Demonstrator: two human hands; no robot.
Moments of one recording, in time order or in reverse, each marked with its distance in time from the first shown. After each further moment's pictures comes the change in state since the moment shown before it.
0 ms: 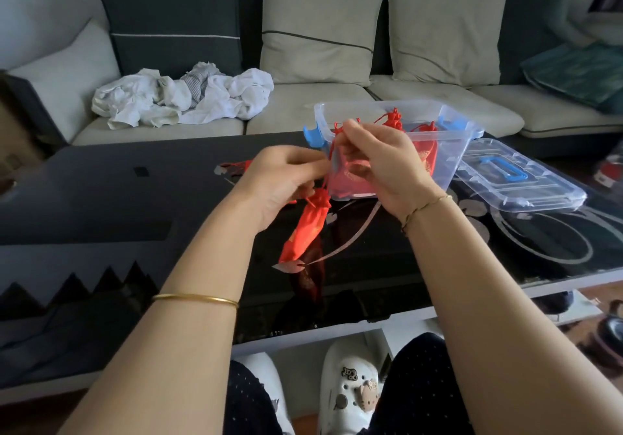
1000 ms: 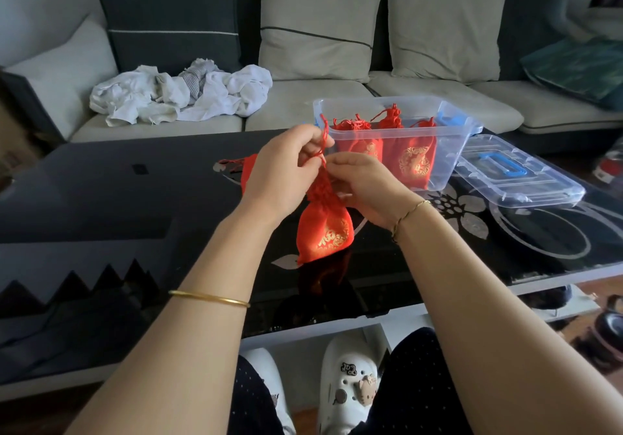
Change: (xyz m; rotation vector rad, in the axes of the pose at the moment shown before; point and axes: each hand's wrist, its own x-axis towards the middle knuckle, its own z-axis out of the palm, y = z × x) left_hand 0.005 -0.008 0.006 0.584 0.197 0.472; right_hand -0.004 0.024 0.006 -0.107 -0.223 0.219
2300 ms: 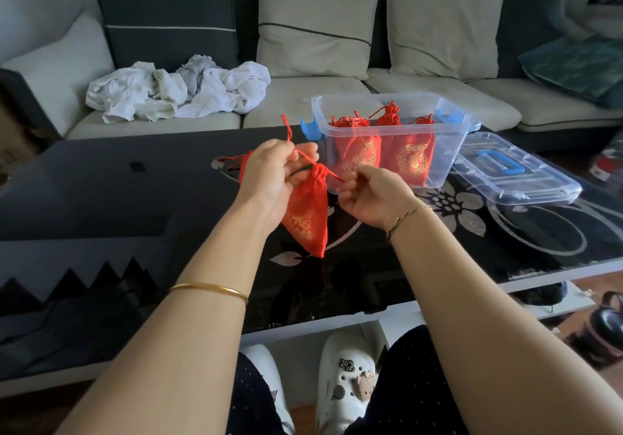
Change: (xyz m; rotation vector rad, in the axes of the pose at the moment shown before) left_hand -0.001 -0.001 0.006 -0.944 0.136 -0.617; right_hand 0.012 0.024 -0.013 0.790 0.244 0.353
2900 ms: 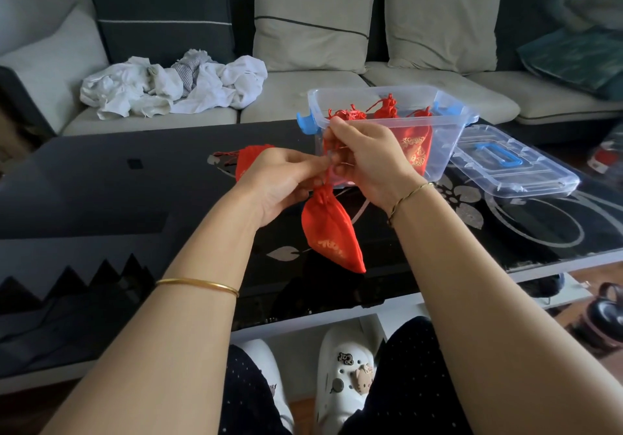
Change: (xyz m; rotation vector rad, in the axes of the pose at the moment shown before) left_hand -0.005 0.001 -0.004 0.441 -0.232 -0.100; right_hand -0.023 -0.013 0.026 -0.596 -0.112 -0.507
